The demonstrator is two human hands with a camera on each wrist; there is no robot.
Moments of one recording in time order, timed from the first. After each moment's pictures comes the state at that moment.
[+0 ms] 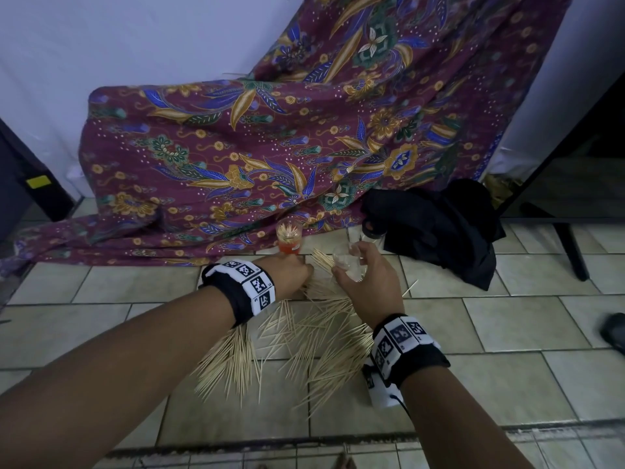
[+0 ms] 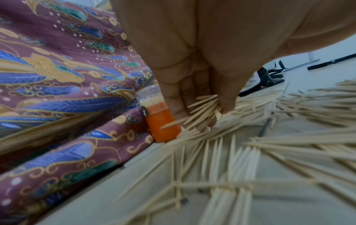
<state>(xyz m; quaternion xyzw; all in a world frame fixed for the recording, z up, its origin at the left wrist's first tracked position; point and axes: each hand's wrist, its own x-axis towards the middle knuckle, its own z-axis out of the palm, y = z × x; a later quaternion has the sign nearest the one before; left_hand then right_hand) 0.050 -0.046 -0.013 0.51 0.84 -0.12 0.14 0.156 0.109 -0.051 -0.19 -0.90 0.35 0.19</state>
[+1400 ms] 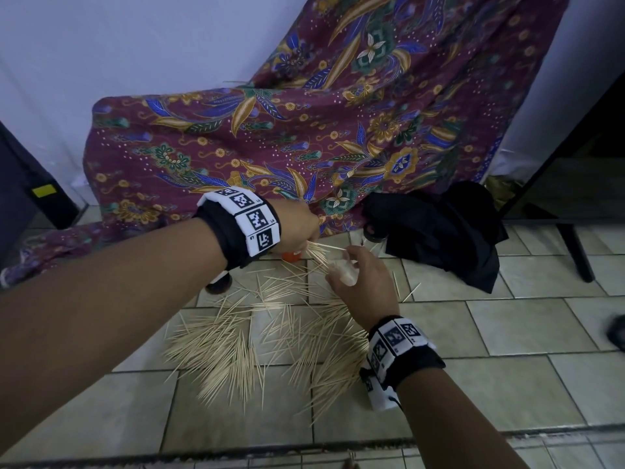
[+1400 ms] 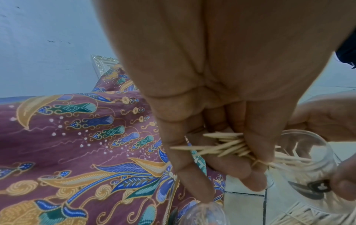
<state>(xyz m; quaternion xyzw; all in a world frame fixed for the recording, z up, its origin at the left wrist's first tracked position) 0.021 -0.021 0.089 0.52 0.82 -0.19 0.18 0.151 0.099 -0.046 -0.17 -0.91 0.34 0.17</state>
